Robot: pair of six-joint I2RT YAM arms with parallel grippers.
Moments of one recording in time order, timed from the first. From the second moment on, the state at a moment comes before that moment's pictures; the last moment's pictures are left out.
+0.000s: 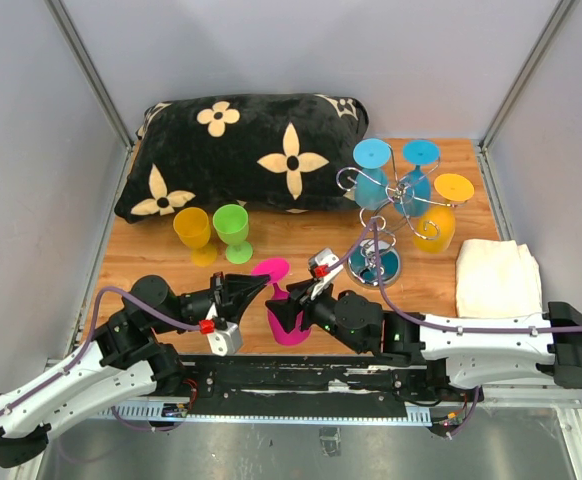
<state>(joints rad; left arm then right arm) -0.96 0.43 0.56 -0.11 0.34 0.93 1.43 1.09 0.67 0.26 0.53 0.41</state>
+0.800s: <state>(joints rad) -0.96 0.39 0.55 -0.12 0.30 0.85 1.43 1.15 0.61 0.54 0.51 0.38</state>
